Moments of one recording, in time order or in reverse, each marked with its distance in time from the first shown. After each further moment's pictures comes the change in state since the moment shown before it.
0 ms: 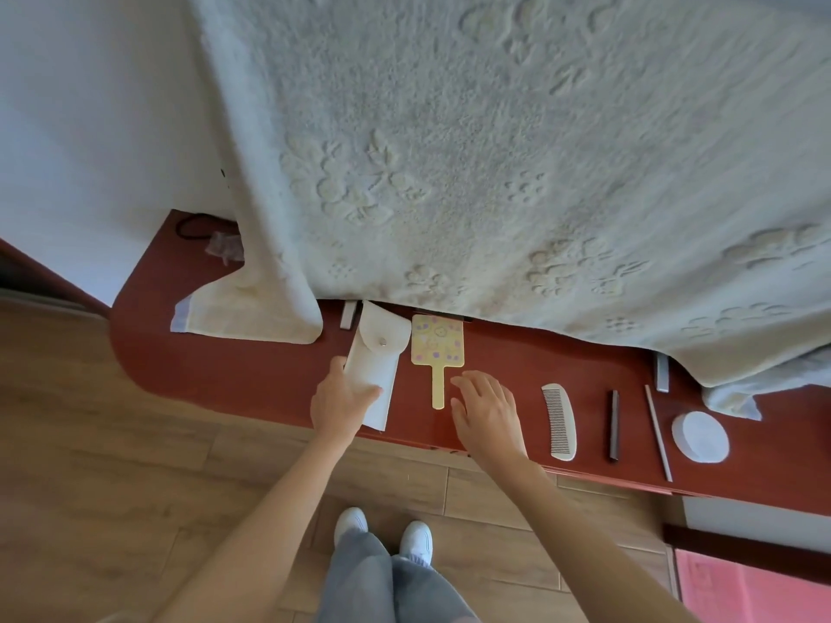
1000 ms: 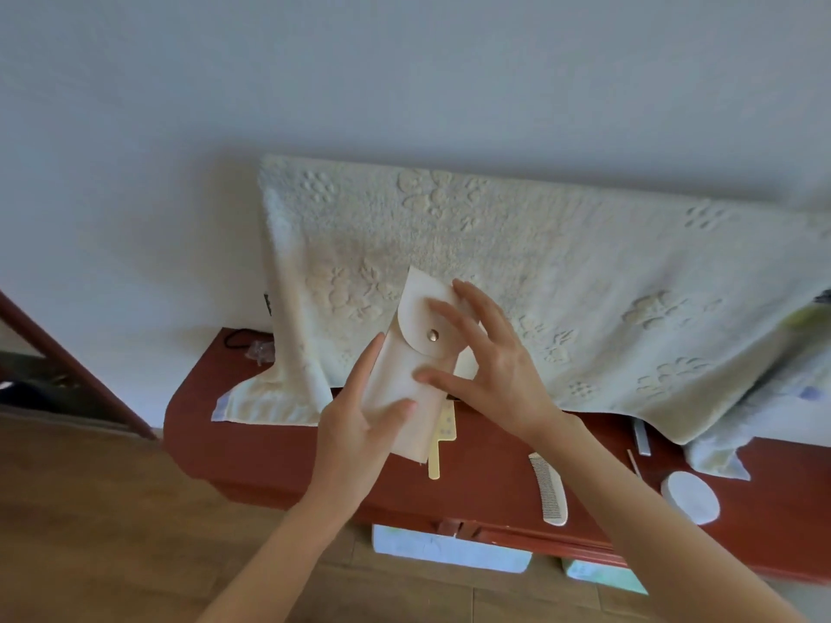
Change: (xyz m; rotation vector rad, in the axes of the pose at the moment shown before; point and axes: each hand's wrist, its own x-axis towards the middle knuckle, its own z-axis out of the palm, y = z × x) left_hand -0.153 0.136 -0.126 -0.460 0.095 0.605; right_hand 0.046 -0.064 -0.213 0.287 0.402 -0.481
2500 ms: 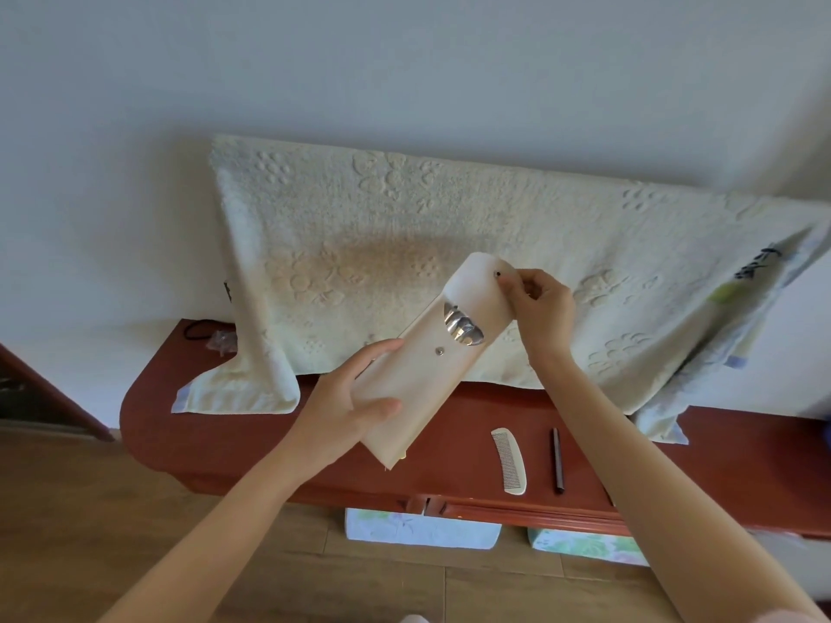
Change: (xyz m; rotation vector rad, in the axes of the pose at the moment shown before) left_hand 0.006 0.010 0.005 -0.062 -0.388 -0.081; right_hand 0.001 0.064 -0.049 0.286 0.386 0.778
